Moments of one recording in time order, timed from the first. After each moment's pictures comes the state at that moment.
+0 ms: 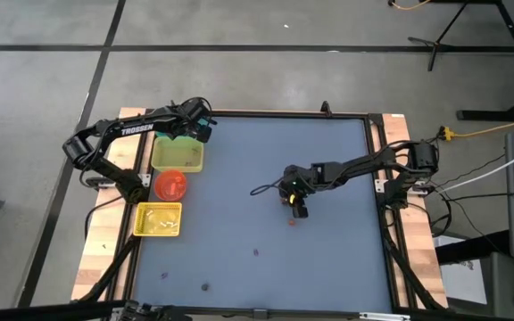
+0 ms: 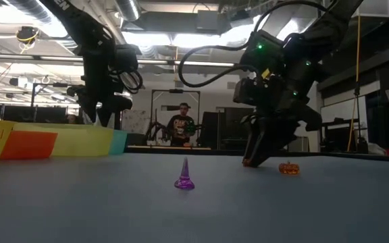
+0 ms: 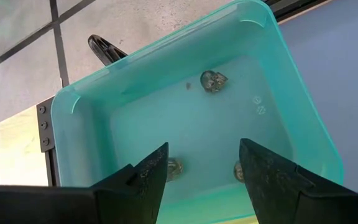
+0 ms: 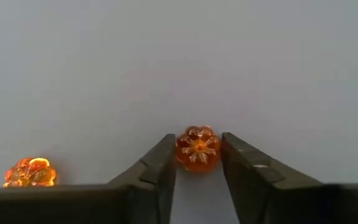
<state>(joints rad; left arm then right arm) 0.75 1.46 0.89 -0.63 -0.53 -0.37 -0.05 1.73 0.81 -0.09 -0.17 -0.17</state>
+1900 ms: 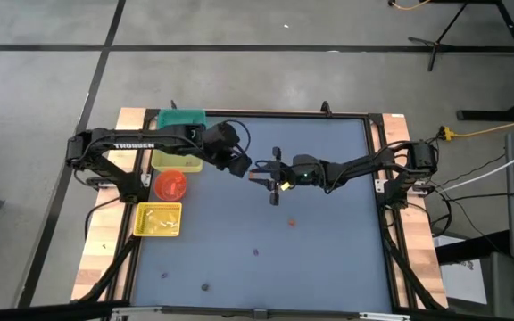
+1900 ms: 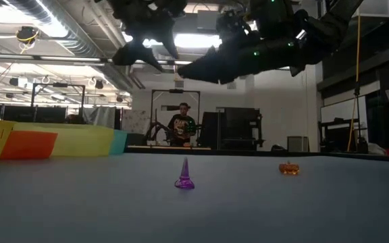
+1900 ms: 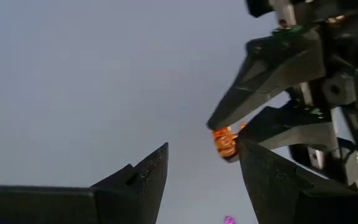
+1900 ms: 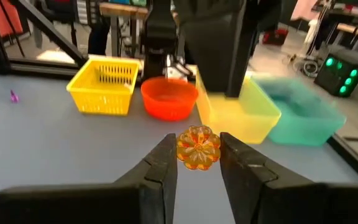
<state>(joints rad) 0.19 1.46 1.23 -0.65 0.07 -0.89 -0.05 1.73 0.81 0.76 -0.01 -0.14</state>
